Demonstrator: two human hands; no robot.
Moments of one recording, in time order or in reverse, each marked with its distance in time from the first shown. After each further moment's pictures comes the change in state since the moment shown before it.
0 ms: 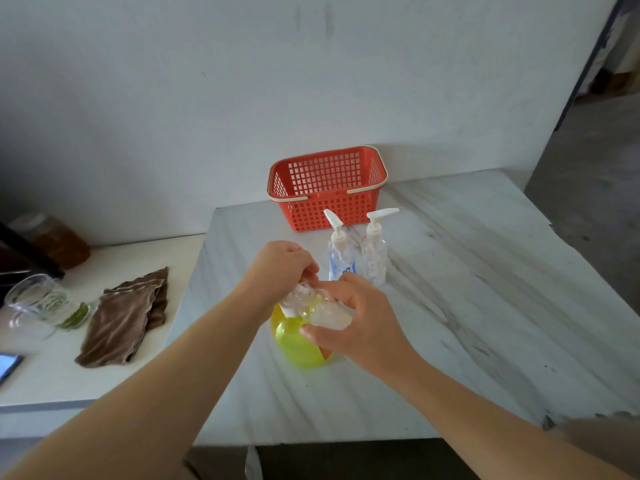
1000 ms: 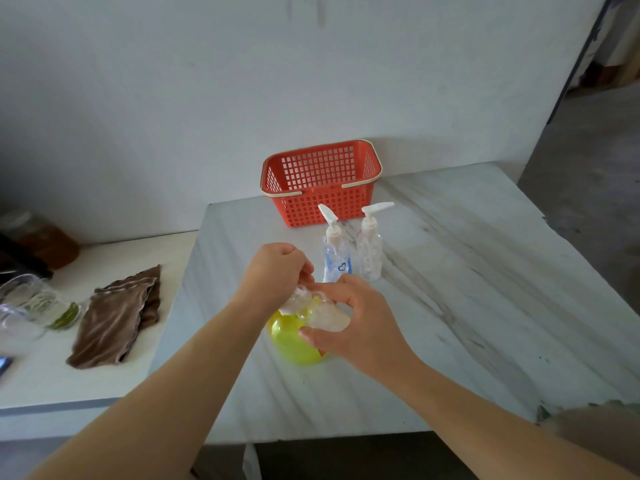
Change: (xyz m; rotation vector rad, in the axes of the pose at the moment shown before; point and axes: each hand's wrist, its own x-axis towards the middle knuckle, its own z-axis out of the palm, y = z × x) left_hand 0.001 -0.013 0.007 0.025 0.043 0.049; right_hand -0.006 0.003 0.001 -0.026 -0.005 0.025
